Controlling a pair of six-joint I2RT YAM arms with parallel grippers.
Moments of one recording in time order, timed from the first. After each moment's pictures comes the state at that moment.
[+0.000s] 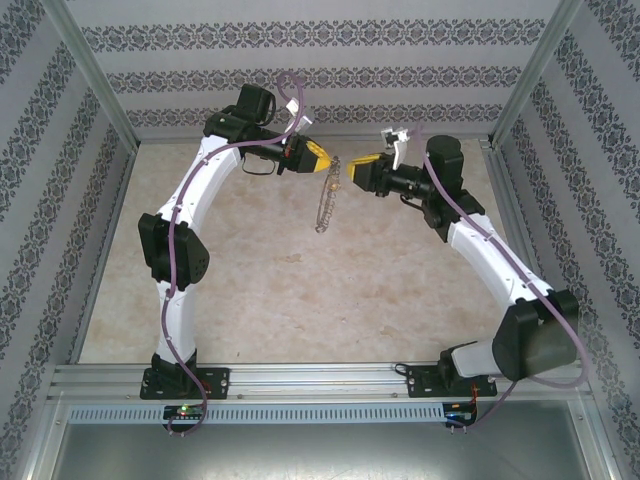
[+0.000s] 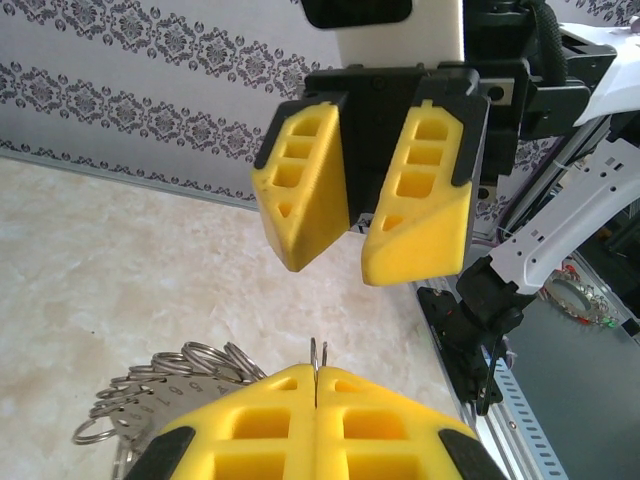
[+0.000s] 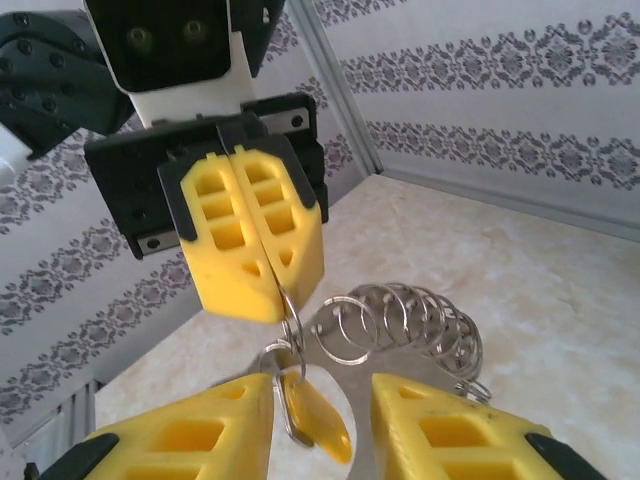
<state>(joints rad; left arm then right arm) -0.30 2.13 2.25 -1.01 1.31 0.56 0.25 1.40 1.14 0.08 -0.83 0.34</state>
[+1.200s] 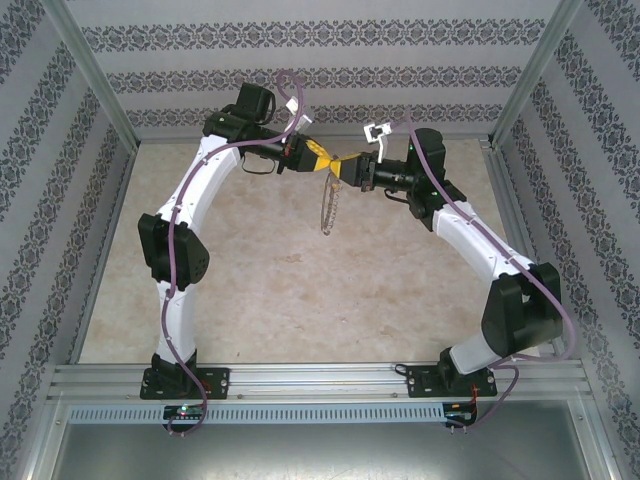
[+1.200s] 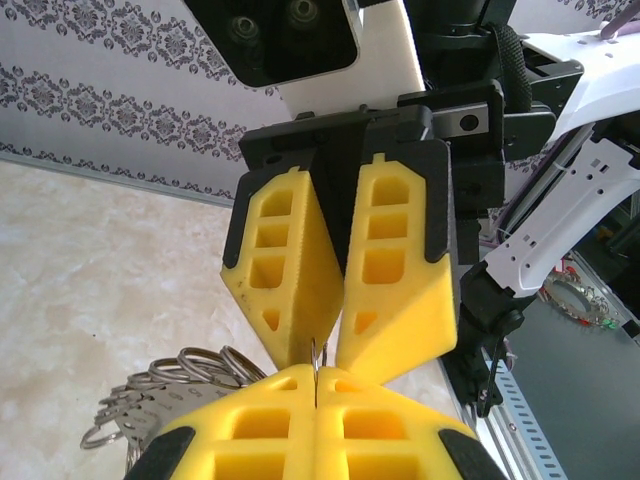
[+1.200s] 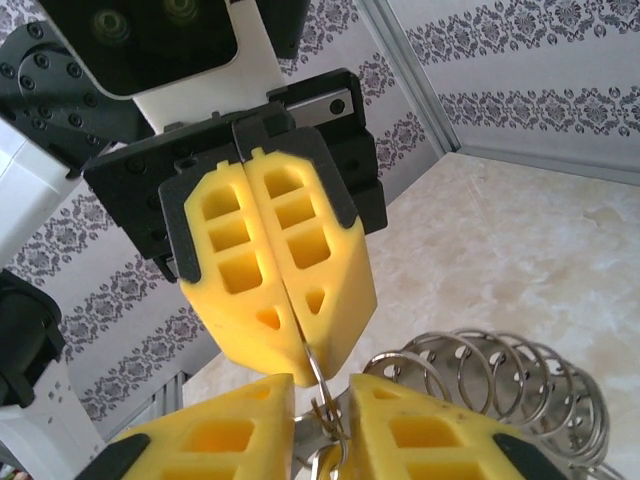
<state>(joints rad) -0.30 2.13 2.26 -1.01 1.31 0.55 0.30 1.53 1.21 0.16 -0.93 0.48</state>
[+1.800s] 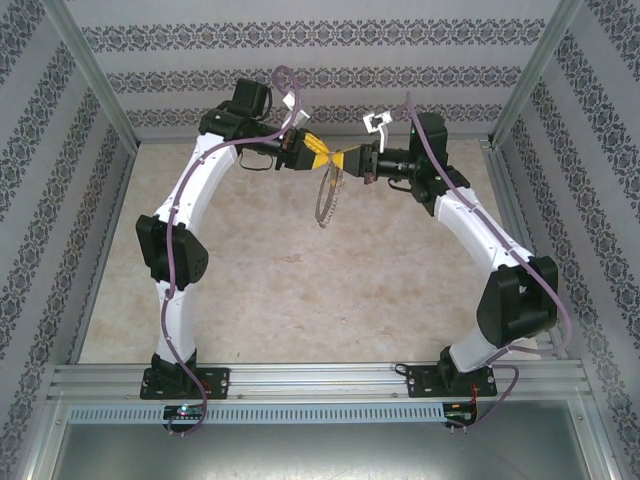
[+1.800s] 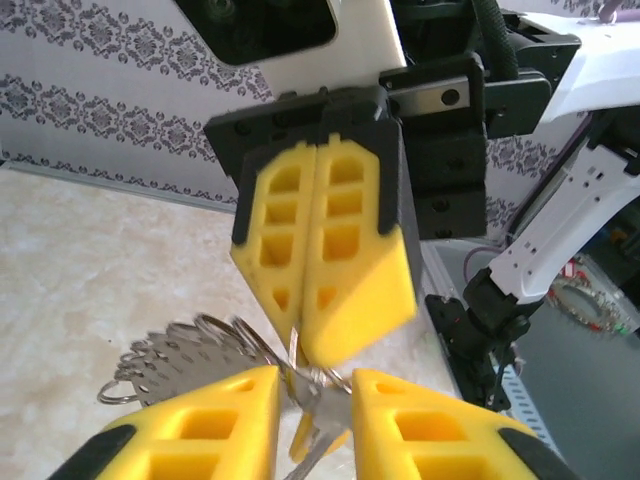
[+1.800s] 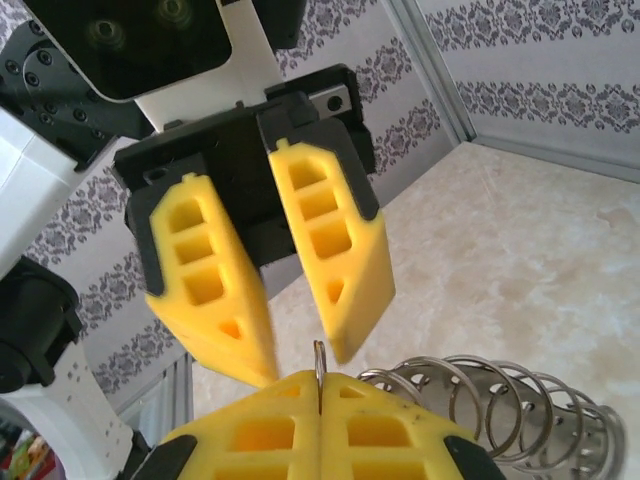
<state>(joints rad) -0.28 2.13 2.30 -1.01 1.31 0.54 0.25 1.59 1.38 -0.03 -1.03 0.36</state>
